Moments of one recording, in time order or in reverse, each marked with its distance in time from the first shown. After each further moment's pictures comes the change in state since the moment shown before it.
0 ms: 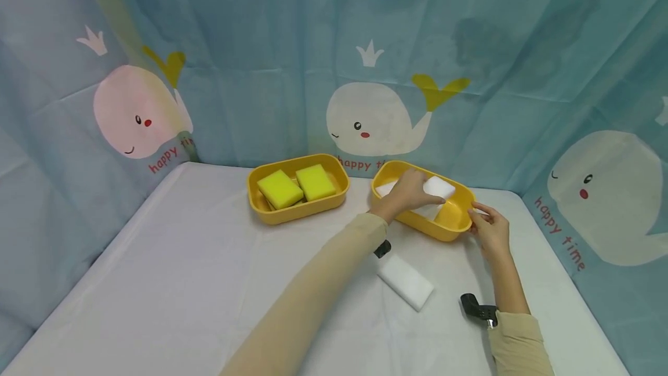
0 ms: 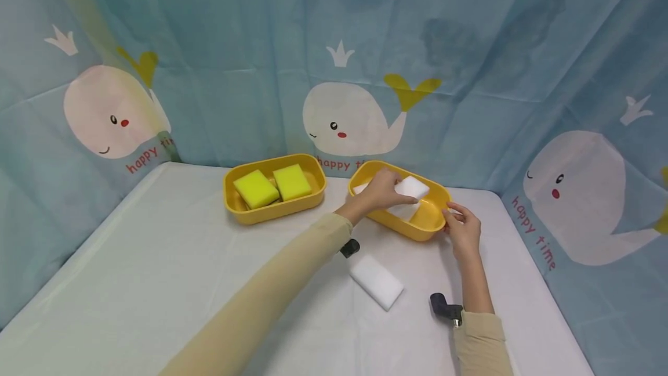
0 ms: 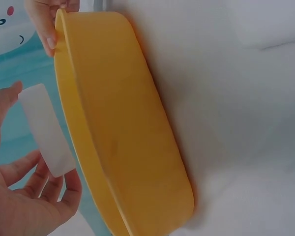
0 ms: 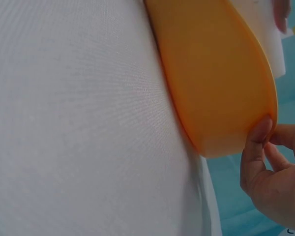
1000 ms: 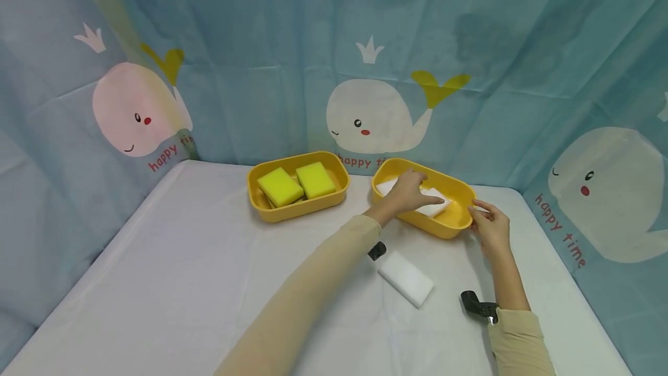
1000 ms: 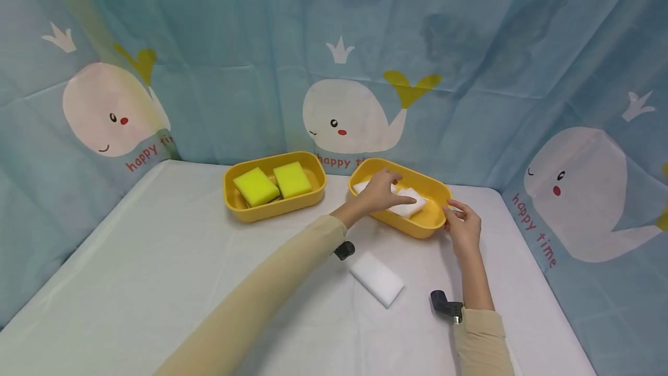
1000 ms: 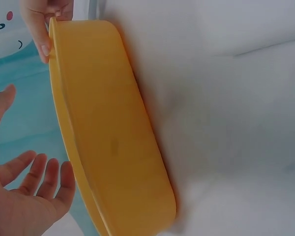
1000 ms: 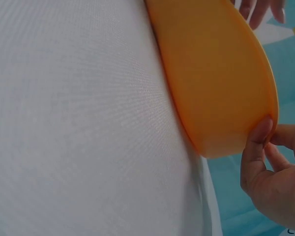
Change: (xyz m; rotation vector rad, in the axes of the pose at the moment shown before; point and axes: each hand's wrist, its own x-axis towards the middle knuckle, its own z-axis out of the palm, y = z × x) left_hand -0.008 -0.010 0.007 -0.121 -0.017 0.015; right_hand 0.001 0.000 0.000 0.010 -0.003 -0.016
